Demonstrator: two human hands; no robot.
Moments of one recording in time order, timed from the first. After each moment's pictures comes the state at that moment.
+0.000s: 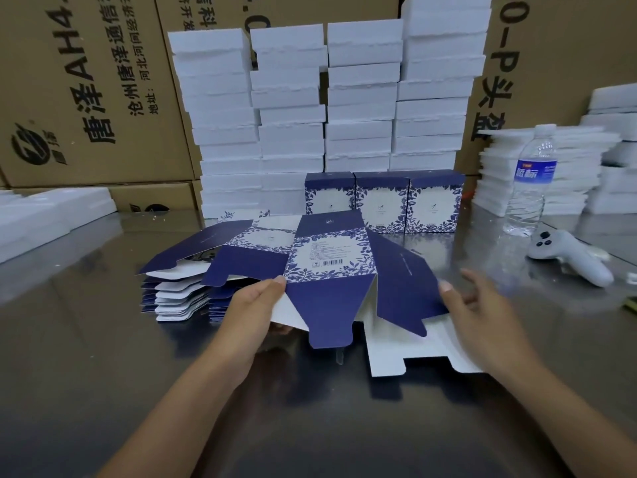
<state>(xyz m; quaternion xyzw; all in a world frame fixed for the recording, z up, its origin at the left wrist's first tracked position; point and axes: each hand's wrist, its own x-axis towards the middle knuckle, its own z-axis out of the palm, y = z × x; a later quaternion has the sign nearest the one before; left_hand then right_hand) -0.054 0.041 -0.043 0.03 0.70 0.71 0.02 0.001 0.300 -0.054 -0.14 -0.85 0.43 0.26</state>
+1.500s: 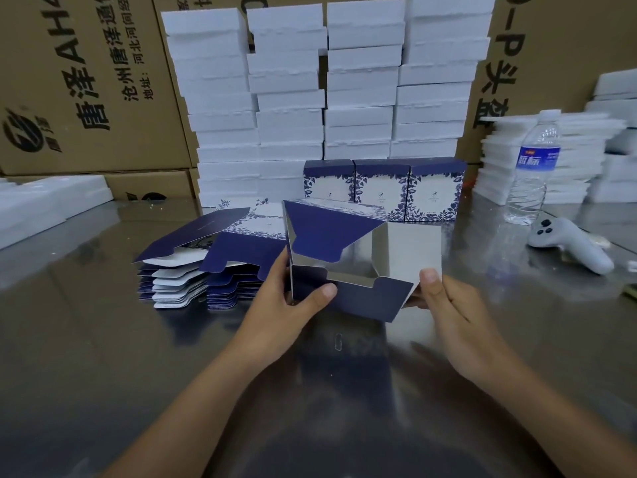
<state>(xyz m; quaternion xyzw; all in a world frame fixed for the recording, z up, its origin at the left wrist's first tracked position) -0.047 0.055 -0.053 0.19 0.78 0.60 -0.05 0.008 0.268 -0.059 0.11 -0.79 0.54 0.26</state>
